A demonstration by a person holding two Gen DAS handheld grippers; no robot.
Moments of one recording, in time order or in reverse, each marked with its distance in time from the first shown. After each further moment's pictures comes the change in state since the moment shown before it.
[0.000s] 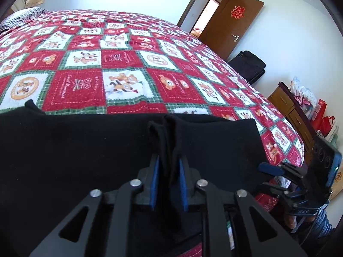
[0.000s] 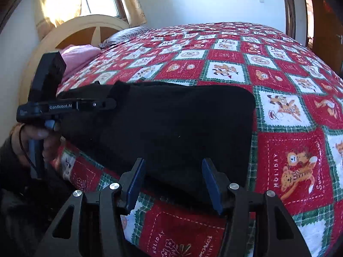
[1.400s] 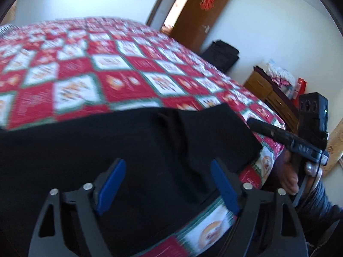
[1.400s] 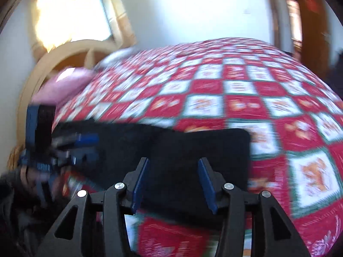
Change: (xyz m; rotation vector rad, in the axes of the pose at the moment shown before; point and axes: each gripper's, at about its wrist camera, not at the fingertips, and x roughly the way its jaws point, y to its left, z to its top) left arm 0.019 -0.059 -0.003 0.132 0.053 -0.138; right arm -0.050 -0.053 0.020 0.192 -0.157 -0.077
